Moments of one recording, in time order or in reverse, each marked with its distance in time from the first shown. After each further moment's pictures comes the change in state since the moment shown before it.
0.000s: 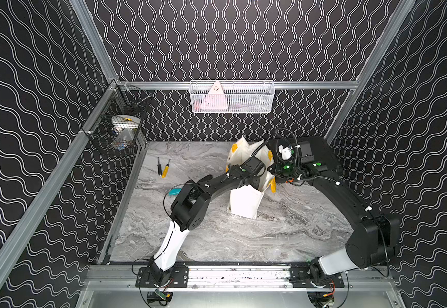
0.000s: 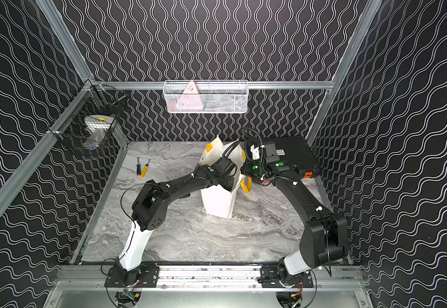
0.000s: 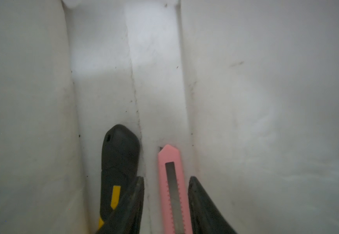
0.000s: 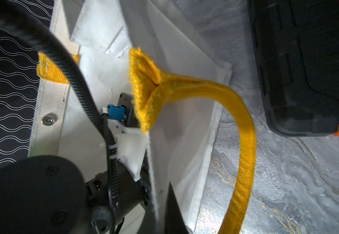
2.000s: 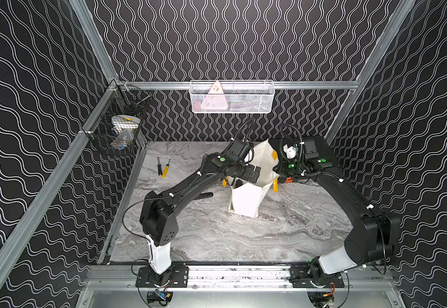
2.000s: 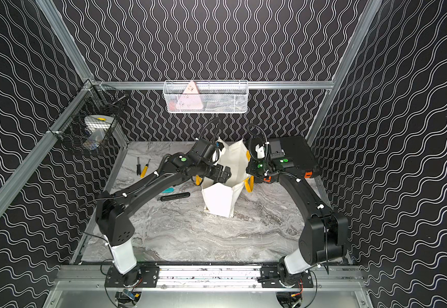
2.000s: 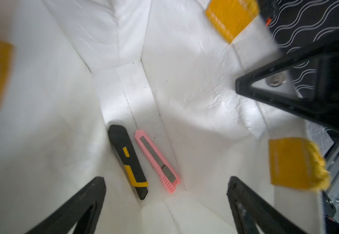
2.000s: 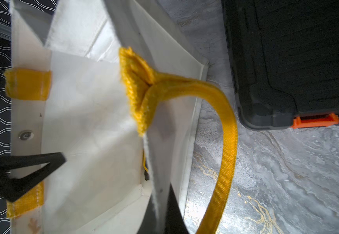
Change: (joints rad) left arm 0.066 -0.423 -0.072 -0.089 0.172 0.204; right arm -0.058 0.022 0.051 -0.101 0.004 -0.057
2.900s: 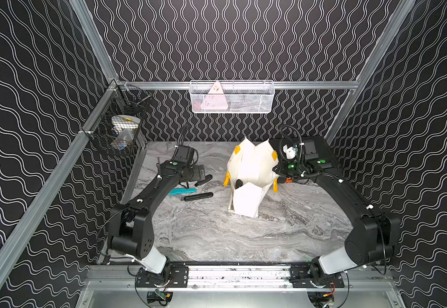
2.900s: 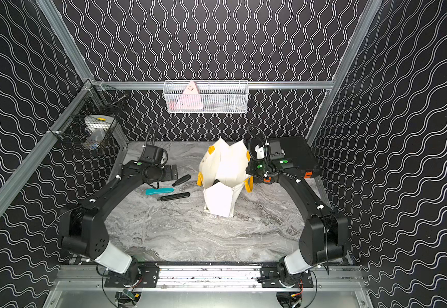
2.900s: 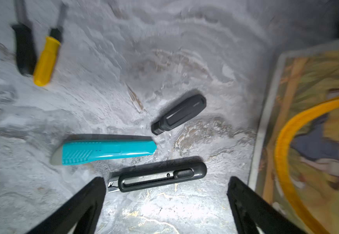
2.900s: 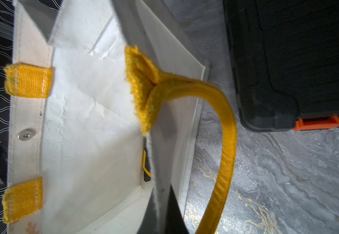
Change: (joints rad) left arm 0.464 -0.181 -0.506 0.090 -0.114 -0.112; right arm 0.004 0.000 -0.019 0.027 -0.001 -0.002
